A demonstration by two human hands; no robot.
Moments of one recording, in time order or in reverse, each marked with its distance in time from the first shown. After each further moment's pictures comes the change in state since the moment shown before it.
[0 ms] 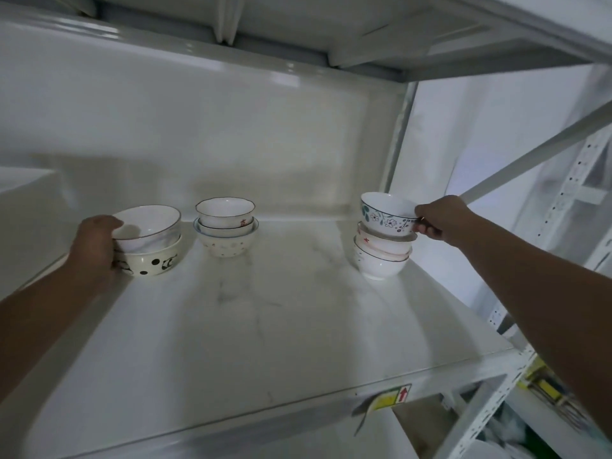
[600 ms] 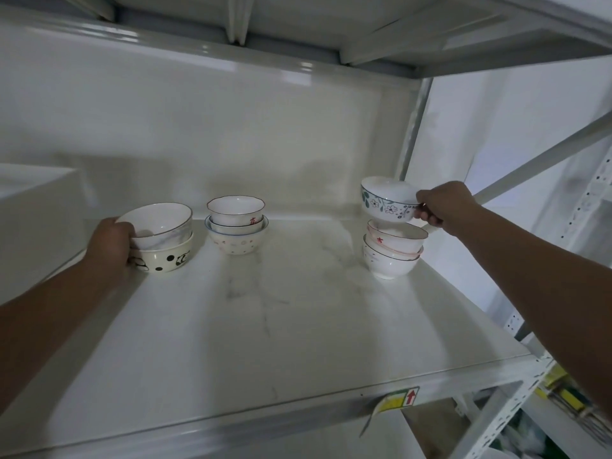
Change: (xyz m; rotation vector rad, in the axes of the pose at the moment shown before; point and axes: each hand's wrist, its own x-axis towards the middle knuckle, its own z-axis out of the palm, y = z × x) left_hand -0.010 0.006 0.008 0.174 0.118 0.045; right_hand 0.002 -0.019 0.013 0.028 -0.002 -0.095
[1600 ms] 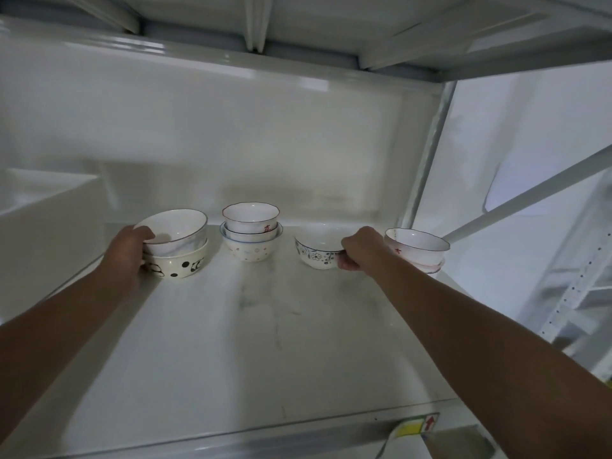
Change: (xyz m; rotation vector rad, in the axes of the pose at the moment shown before) left_hand 0.006 -0.010 -0.008 -0.145 -0.036 -0.090; right_hand -0.048 0.013 0.146 -0.060 -0.346 0.033
